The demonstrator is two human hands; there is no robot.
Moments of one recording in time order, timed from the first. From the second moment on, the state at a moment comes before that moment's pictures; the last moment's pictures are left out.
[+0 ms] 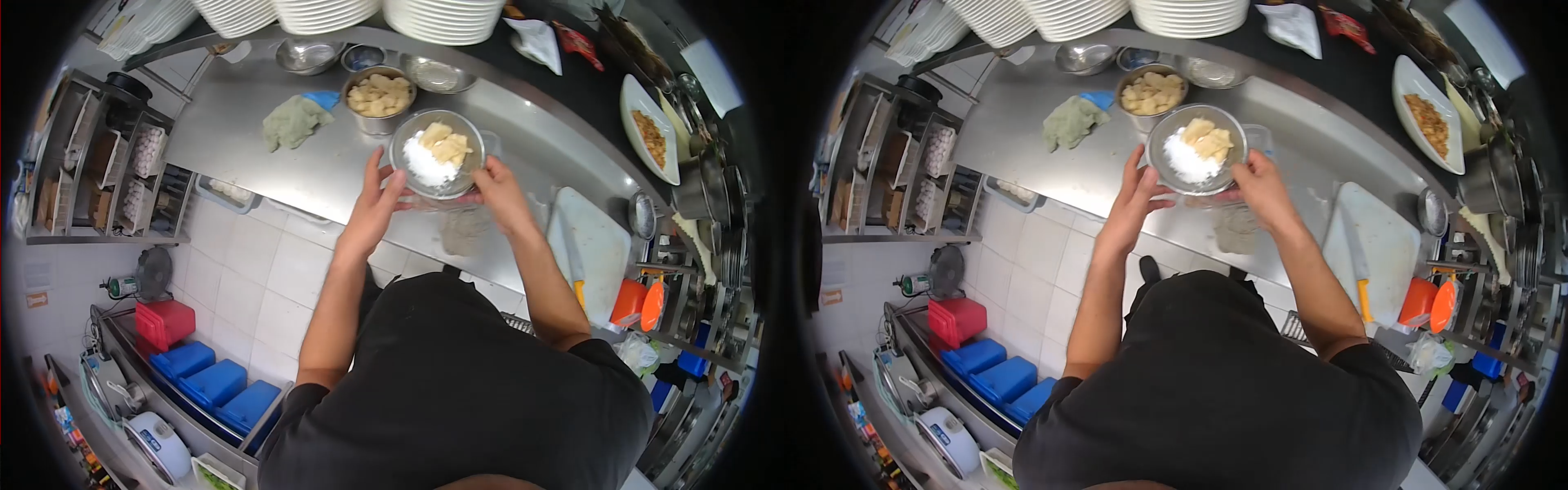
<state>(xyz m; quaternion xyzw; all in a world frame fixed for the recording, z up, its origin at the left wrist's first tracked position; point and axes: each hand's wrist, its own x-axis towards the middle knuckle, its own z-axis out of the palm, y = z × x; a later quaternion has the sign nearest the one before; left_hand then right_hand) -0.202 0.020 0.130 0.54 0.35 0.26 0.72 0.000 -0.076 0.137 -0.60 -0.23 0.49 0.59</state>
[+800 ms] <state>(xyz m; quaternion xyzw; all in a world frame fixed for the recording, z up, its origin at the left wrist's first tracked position) -0.403 0.159 0.071 0.48 0.41 0.18 0.76 -0.212 0.110 0.111 -0.58 -0.81 0.05 -0.04</state>
